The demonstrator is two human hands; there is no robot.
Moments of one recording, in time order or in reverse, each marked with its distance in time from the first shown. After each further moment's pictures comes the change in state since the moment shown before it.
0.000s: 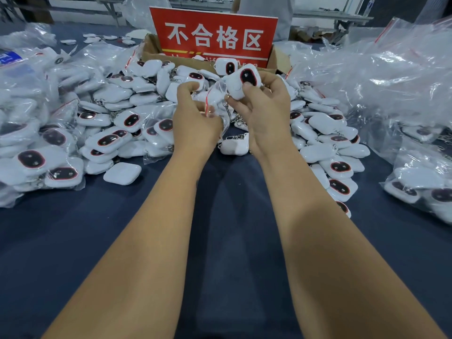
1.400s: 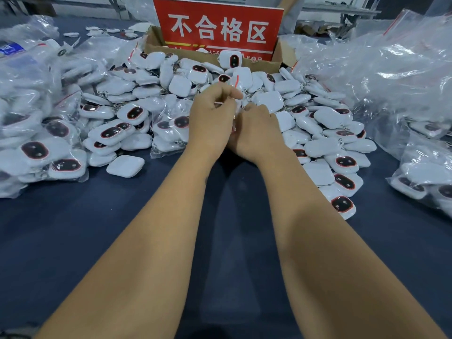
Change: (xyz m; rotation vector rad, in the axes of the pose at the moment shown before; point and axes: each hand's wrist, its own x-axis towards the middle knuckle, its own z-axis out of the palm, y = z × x) left_hand -0.010 0.012 0.011 -0.191 -0.082 0.069; right_hand -0.007 0.019 -0.018 -1.752 -0.372 -0.245
